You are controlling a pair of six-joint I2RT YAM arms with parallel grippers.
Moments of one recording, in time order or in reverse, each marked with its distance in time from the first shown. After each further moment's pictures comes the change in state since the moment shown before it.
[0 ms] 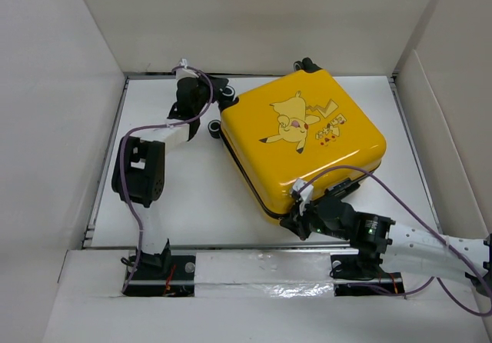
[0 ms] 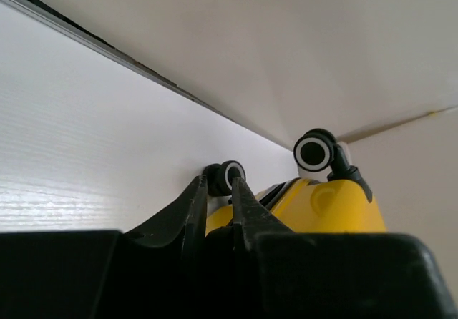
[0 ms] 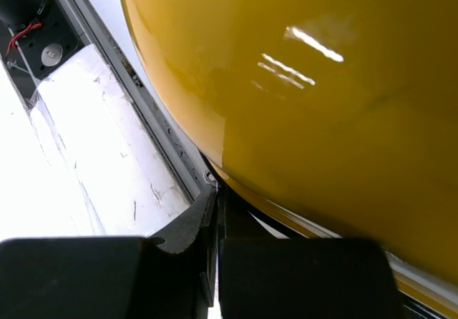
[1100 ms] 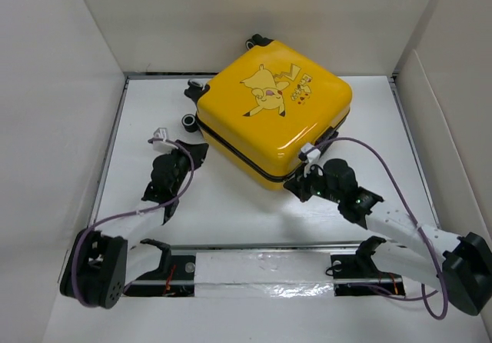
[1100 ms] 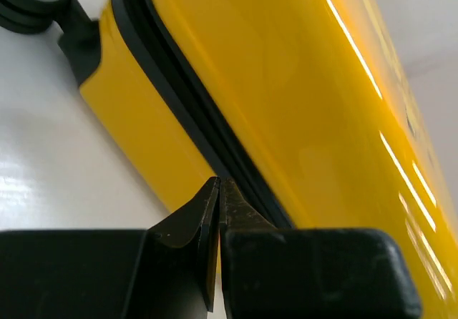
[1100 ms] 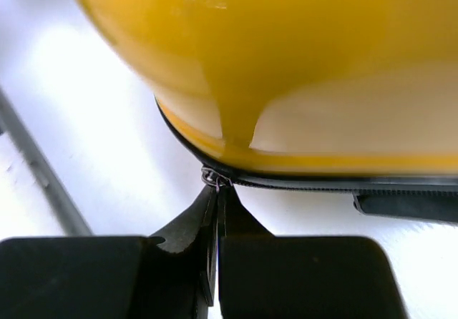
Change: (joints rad) left arm -0.016 -0.783 -0.952 0.156 -0.101 0.066; right arm -0.518 0.302 0.082 0.243 -0.377 -0.171
